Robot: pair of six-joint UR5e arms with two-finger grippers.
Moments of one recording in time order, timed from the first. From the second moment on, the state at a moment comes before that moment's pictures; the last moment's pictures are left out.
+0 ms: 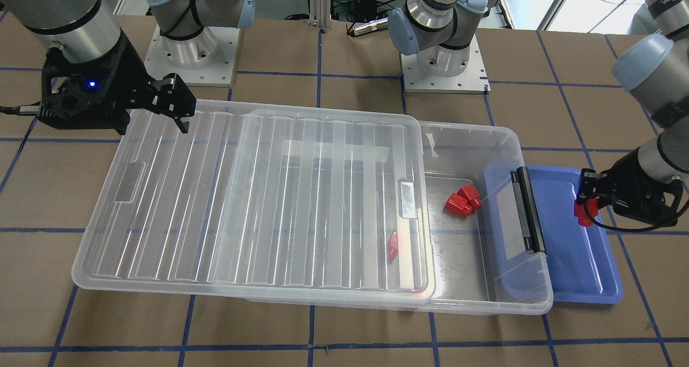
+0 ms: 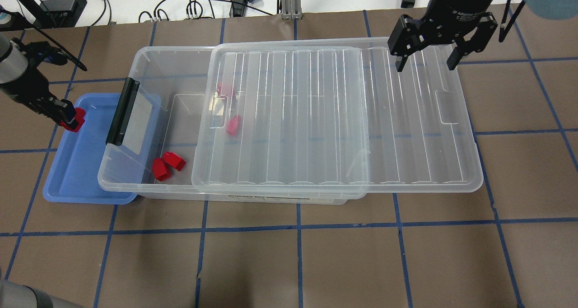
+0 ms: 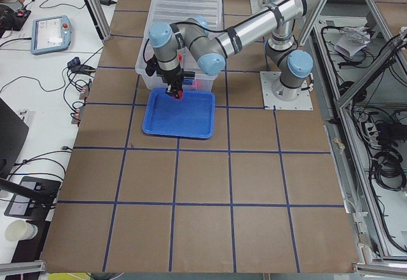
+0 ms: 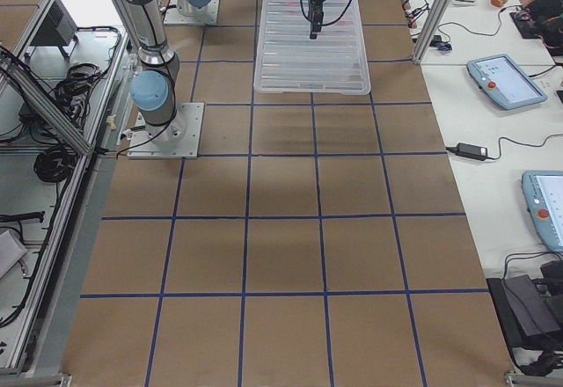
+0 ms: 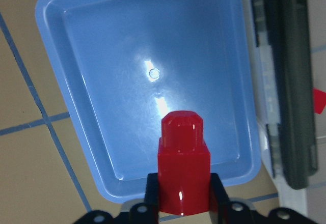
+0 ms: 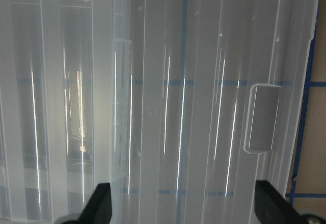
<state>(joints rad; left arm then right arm) -1.05 -1.88 -1.70 -1.20 1.62 0.83 1.56 -1.47 1.43 -1.48 -1.53 -0.03</state>
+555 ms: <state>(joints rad) -1.04 -1.93 -1.88 -0.90 1.59 0.83 1.56 -1.47 1.43 -1.48 -1.53 -0.03</state>
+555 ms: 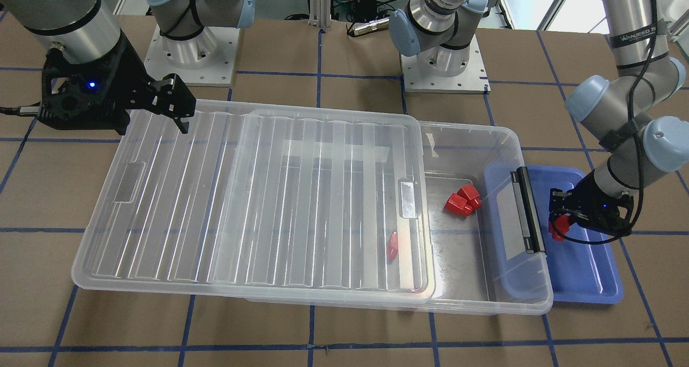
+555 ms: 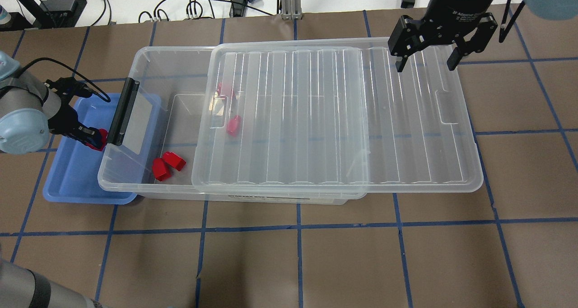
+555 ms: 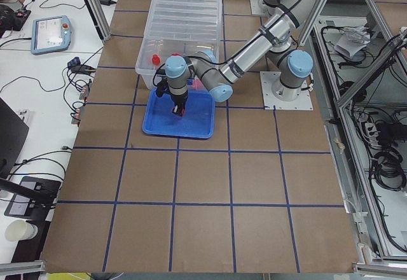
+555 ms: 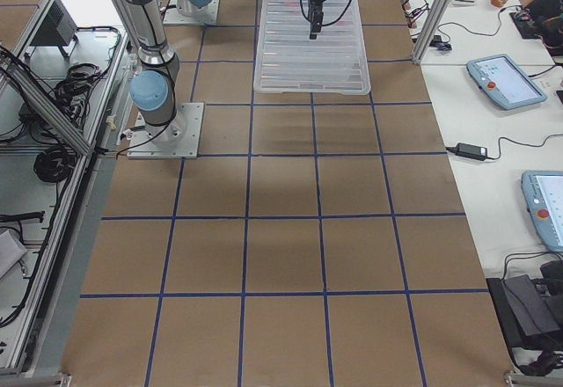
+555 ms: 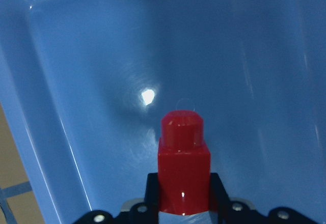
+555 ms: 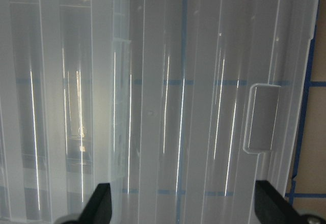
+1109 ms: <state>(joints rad) -1.11 -1.83 -1.77 -1.15 1.60 0.76 1.53 -1.46 1.43 -1.49 -1.53 -0.08</state>
